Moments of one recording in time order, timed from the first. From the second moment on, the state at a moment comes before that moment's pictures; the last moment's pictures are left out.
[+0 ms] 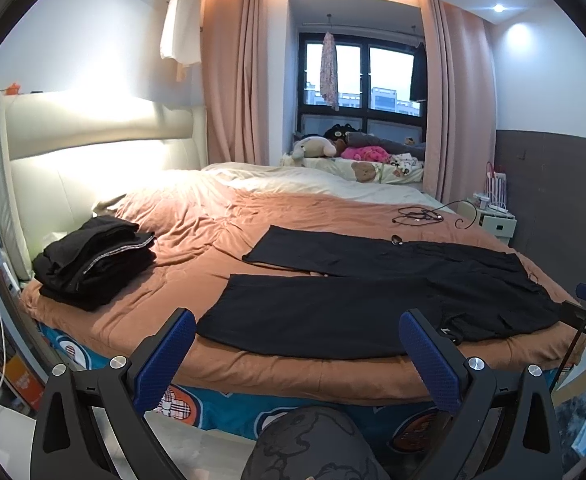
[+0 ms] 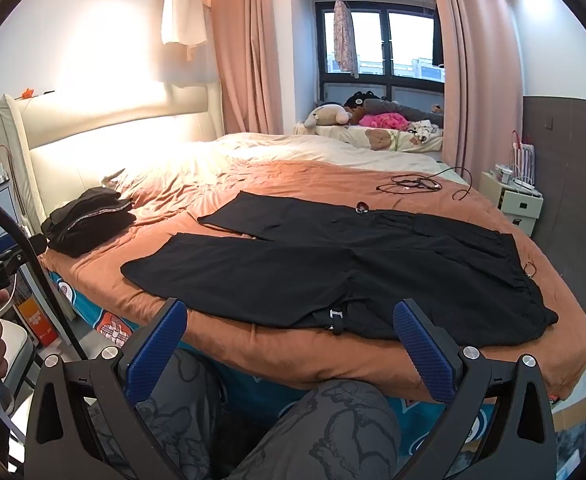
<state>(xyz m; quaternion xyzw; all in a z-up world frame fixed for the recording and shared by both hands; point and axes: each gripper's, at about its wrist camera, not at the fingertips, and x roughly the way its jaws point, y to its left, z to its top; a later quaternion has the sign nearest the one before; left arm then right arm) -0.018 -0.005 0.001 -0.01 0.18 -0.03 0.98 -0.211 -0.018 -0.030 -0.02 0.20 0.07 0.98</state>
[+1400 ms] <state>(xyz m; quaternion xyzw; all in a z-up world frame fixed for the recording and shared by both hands) -0.023 -0.008 0.006 -0.02 0.17 -0.04 0.98 -0.213 -0.014 -0.028 -0.03 0.19 0.08 0.98</state>
